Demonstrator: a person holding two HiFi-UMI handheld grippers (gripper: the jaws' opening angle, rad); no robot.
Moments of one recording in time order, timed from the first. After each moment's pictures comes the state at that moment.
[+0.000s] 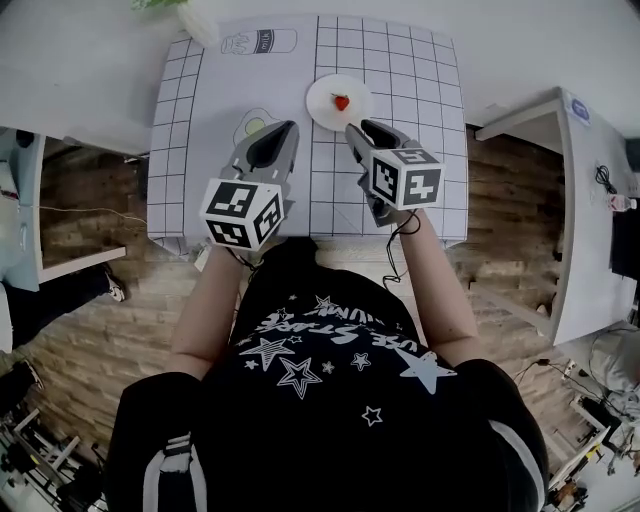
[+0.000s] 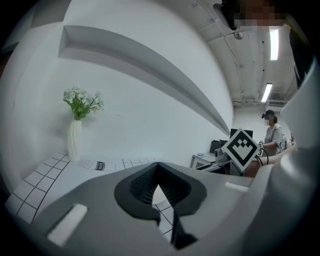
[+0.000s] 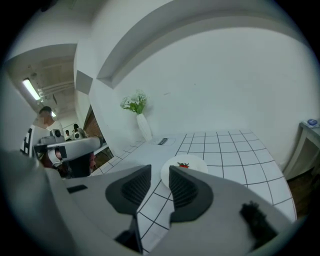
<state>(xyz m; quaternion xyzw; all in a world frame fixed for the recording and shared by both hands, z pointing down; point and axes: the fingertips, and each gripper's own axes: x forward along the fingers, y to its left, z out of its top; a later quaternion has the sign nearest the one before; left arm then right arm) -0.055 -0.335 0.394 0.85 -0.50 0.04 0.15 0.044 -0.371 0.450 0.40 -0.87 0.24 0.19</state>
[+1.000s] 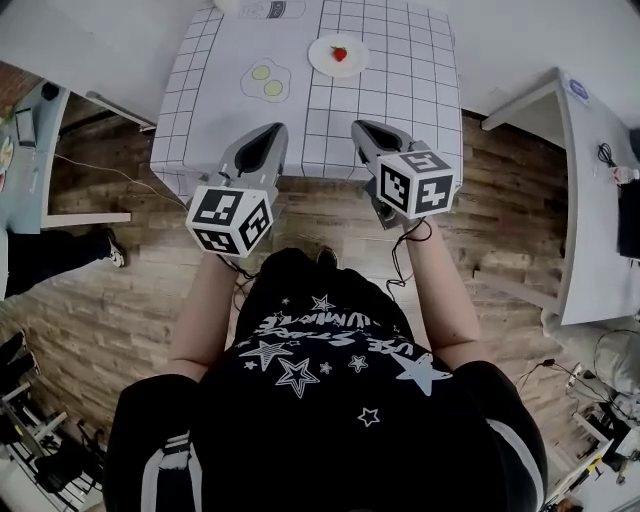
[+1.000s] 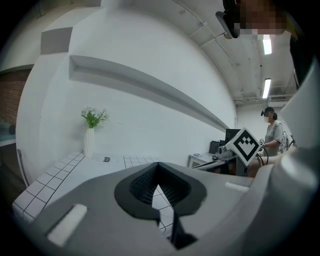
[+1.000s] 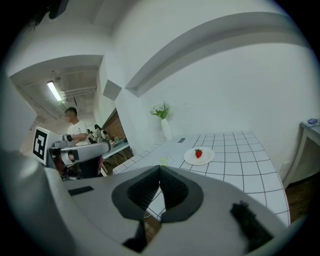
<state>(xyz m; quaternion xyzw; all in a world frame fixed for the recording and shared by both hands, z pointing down) -0.030 -0.174 0.367 0.83 -0.54 0.04 0.12 0.076 -0.217 0.409 0.33 -0.91 0.20 0.14</state>
